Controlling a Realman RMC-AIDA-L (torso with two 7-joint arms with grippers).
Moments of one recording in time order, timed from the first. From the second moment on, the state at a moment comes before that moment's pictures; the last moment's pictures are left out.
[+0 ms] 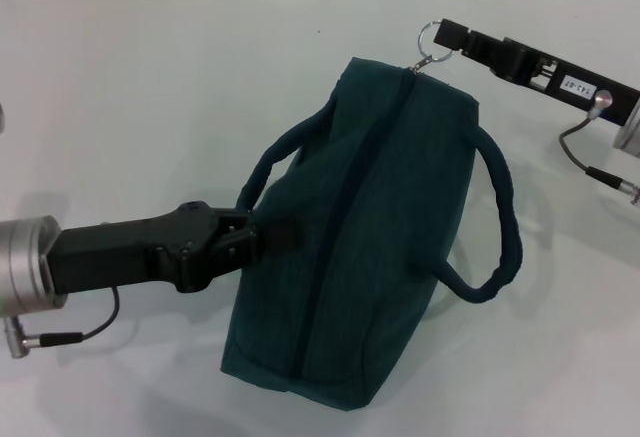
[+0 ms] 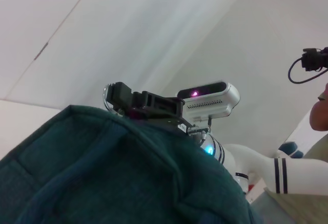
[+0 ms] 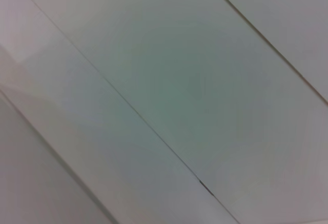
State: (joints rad) left arm -0.42 -2.08 0.74 0.58 1.82 1.89 -1.63; right arm 0.59 2.02 -1.30 -0.39 -0.98 -1.34 1.59
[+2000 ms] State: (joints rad) left arm -0.76 -1.99 0.77 0.67 1.98 1.65 -2.20; right arm 0.54 2.02 -1.28 -0.47 -0.97 -1.42 1.54
